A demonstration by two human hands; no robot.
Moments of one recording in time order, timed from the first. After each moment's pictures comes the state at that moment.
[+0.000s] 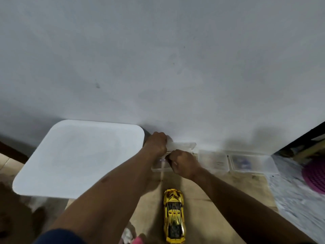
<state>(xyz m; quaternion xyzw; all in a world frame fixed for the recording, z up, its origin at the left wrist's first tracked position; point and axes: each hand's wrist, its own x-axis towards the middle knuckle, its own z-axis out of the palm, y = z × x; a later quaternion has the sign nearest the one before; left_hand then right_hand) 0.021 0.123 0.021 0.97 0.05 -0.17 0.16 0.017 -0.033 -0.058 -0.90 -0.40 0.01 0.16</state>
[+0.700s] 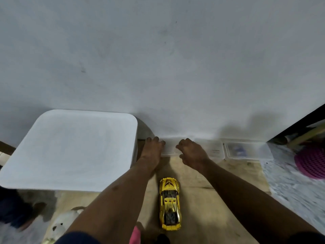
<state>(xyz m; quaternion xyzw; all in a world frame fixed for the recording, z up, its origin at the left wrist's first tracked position) -0.025 0.101 -0.026 0.99 -0.03 -0.16 -0.04 0.019 -0.075 -0.065 -0.94 -0.34 0.08 0.00</state>
